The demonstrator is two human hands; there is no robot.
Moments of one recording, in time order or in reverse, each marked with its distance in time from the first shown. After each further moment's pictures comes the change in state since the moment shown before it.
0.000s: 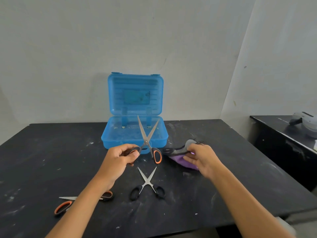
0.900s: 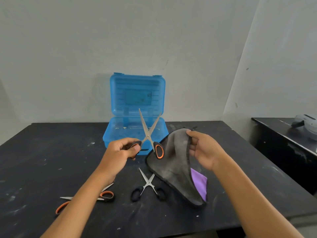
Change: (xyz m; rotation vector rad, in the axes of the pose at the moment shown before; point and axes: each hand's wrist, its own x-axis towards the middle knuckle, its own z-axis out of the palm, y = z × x) left_hand 0.005 0.019 -0.003 -0.044 -0.006 0.053; right_hand -0.028 -0.041 0.017 0.057 -0.227 -0.040
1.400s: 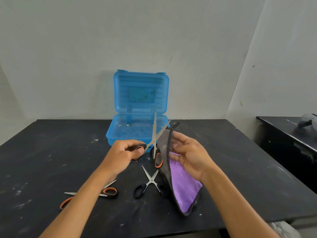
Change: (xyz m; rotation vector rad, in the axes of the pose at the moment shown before) left_hand -0.003 0.000 -0.004 0.125 -0.082 -0.011; right_hand -0.009 0.042 0.029 0.046 -0.362 -0.143
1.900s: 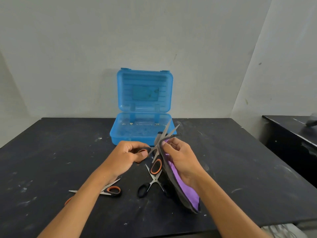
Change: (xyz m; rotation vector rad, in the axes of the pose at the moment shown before) left_hand -0.004 -0.001 -0.006 0.032 -0.139 -0.023; right_hand 0.001 0.027 0.031 -0.234 0.150 -0.034
